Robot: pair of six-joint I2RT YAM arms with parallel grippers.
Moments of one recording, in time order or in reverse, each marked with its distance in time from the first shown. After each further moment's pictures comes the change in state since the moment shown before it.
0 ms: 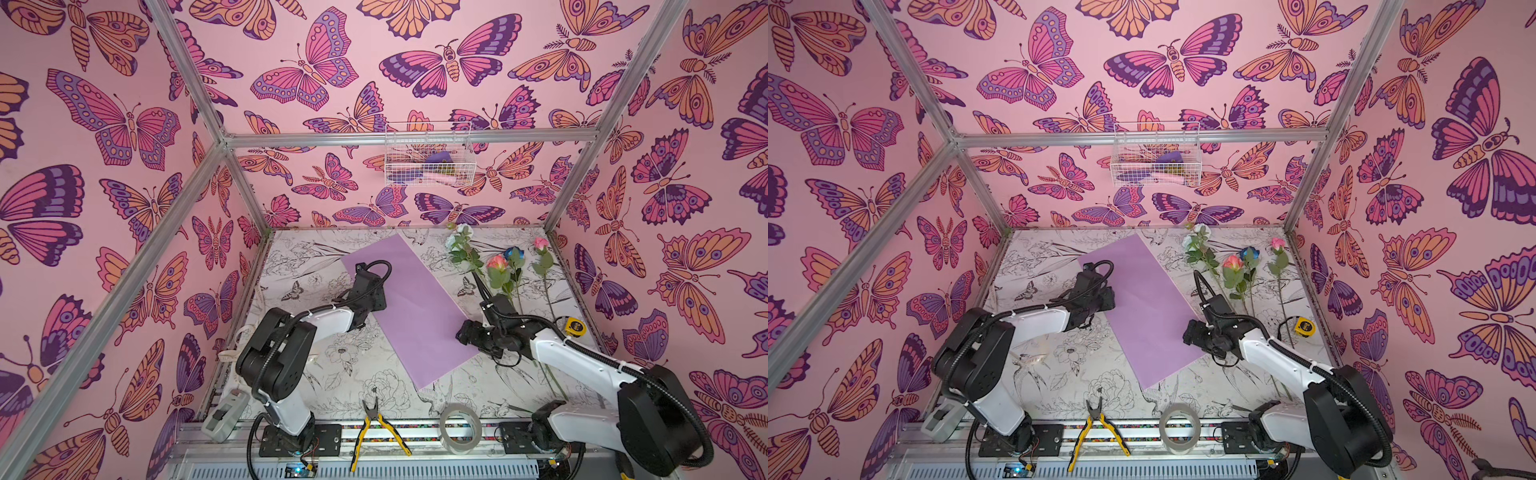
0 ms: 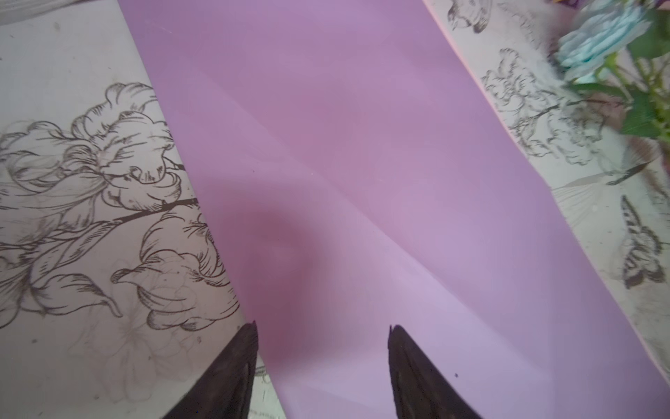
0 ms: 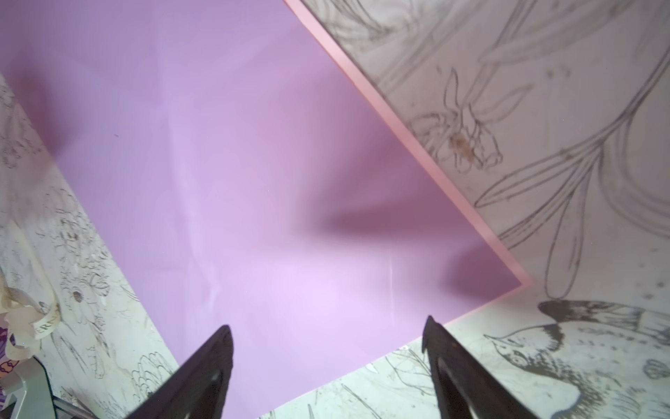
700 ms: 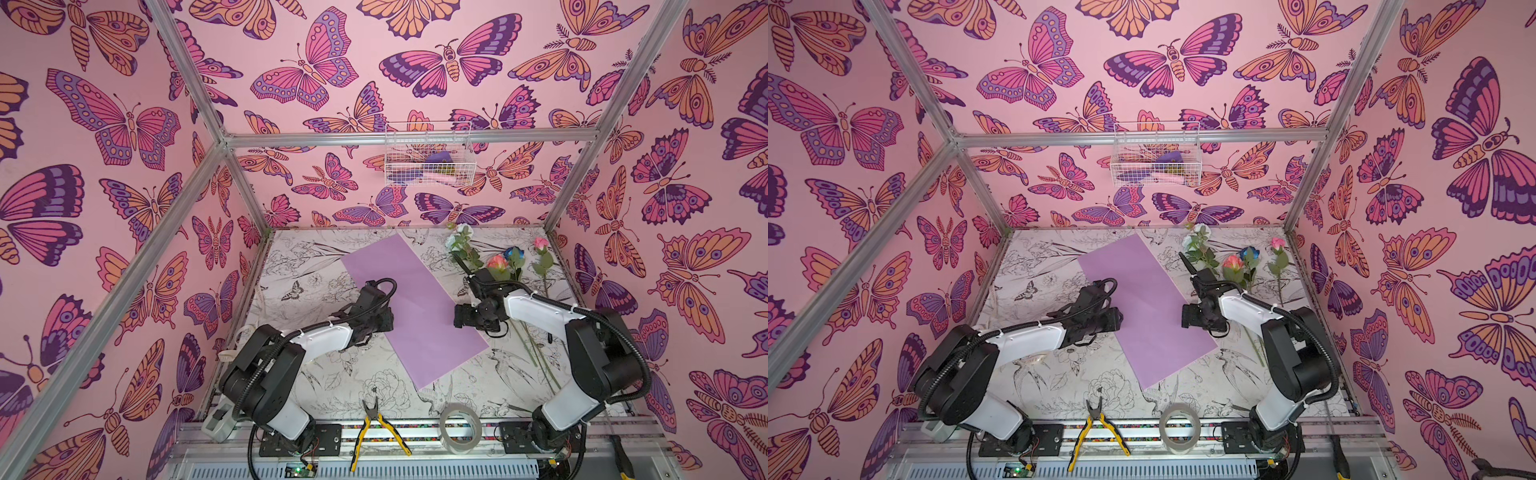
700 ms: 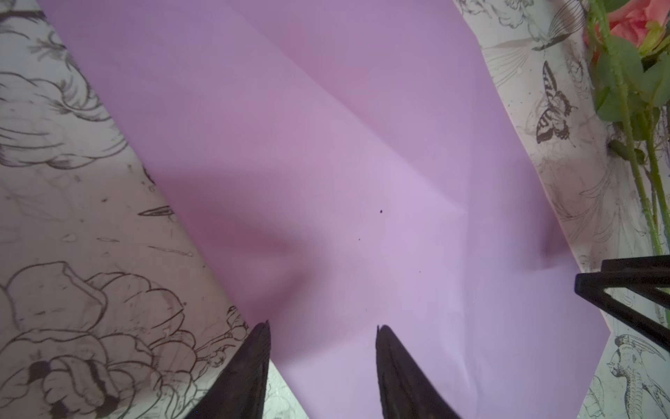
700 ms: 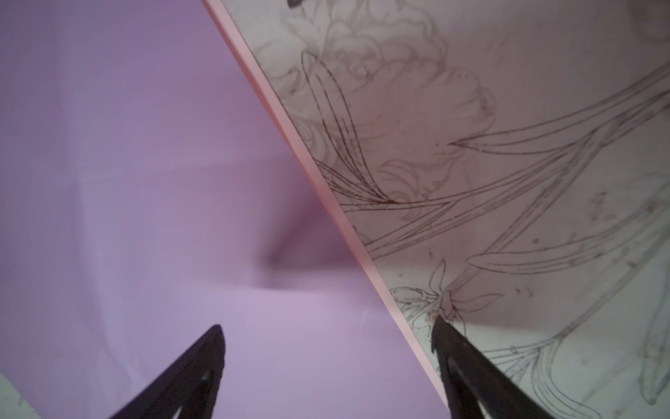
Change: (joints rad) left arm -0.107 -0.092 -0.106 -0.106 0.165 -0.071; right arm -0.076 0.423 0.311 -0.130 0.060 -0.316
